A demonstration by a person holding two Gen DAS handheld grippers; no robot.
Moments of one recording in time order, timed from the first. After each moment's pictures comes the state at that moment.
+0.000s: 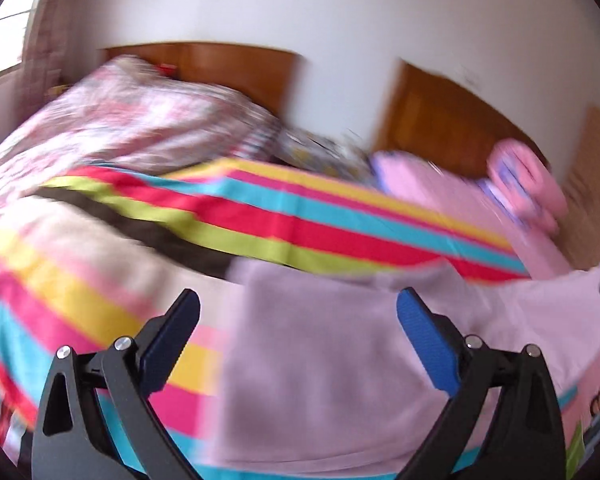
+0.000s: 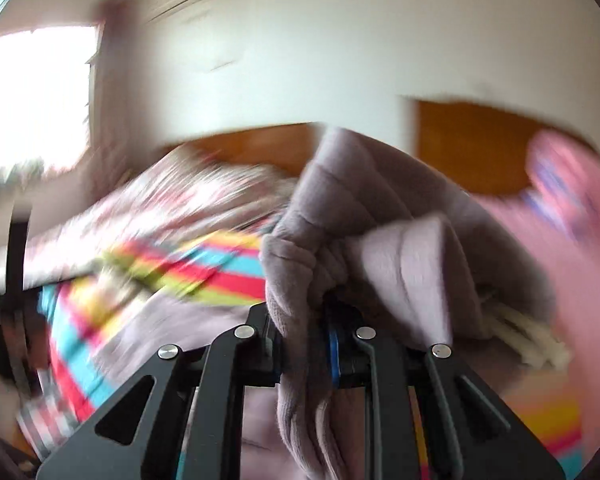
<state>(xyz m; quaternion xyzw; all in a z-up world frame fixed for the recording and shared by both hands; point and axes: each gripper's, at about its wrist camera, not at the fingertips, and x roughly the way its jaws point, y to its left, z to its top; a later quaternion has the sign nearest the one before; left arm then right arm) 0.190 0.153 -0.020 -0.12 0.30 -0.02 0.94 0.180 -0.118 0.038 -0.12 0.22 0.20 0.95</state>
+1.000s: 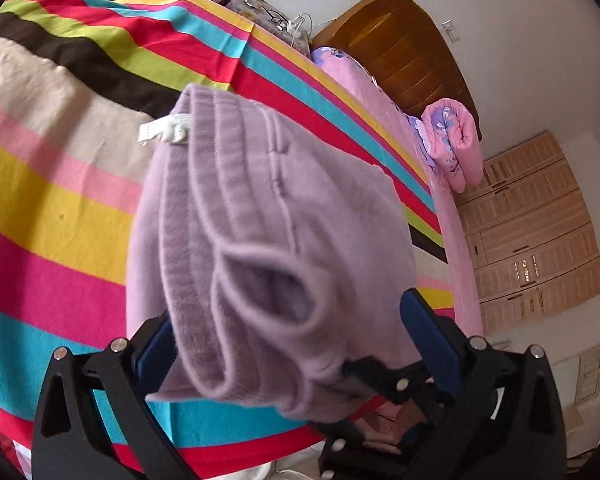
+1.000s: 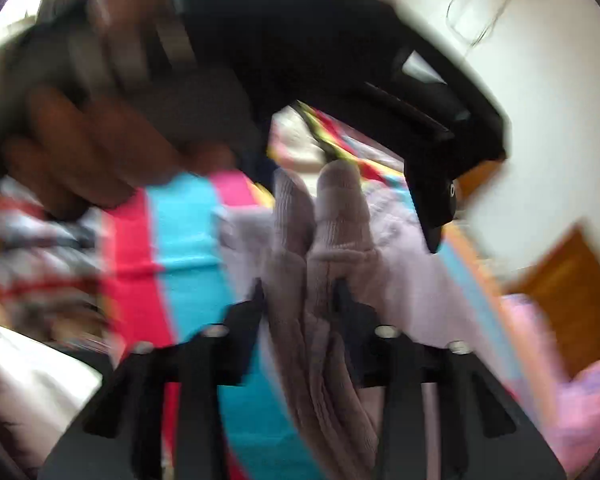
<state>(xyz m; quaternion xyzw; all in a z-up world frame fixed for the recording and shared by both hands) 0.220 0.172 -0.082 -0.28 0.50 -0.24 0.78 0.124 0.021 -0.053 -0.27 0.25 0.40 0.84</state>
